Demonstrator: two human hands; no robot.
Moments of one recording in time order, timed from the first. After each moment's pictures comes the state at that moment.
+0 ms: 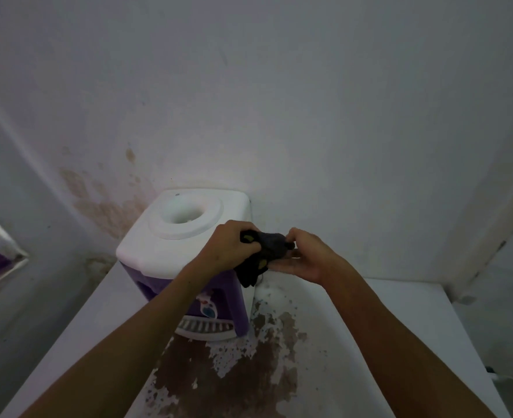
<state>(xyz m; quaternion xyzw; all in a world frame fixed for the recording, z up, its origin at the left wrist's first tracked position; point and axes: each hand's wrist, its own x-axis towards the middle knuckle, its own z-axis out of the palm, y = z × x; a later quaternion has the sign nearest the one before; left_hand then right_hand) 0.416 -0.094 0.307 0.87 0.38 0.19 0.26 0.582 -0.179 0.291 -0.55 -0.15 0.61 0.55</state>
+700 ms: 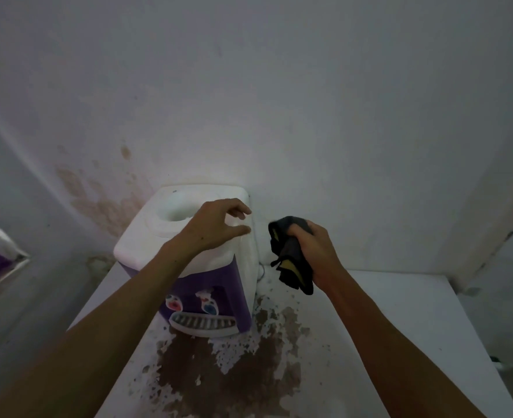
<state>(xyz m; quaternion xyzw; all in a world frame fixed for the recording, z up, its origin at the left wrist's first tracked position) 0.401 -0.047 0.313 0.90 0.33 0.19 0.19 0.594 -0.173 0.250 -0.56 -0.30 0.43 0.64</state>
